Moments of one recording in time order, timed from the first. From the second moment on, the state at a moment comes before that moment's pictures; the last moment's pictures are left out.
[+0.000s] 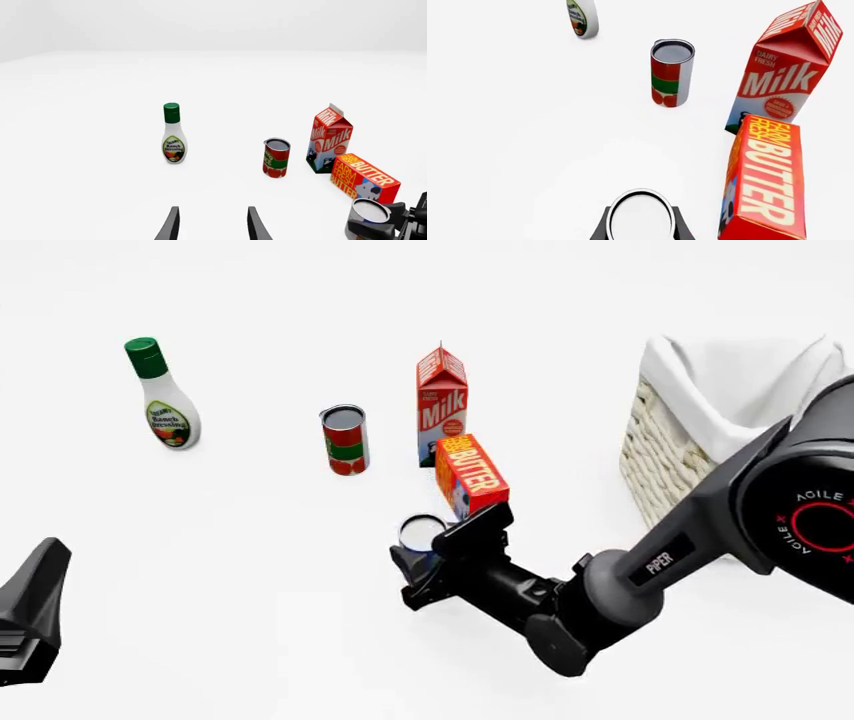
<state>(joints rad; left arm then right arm) 0.00 0.00 0.00 0.00 0.00 0.74 2.08 -0.69 -0.98 0.05</state>
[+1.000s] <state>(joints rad) 0.00 0.00 0.00 0.00 0.00 0.68 1.23 -0.47 -0.69 0.00</state>
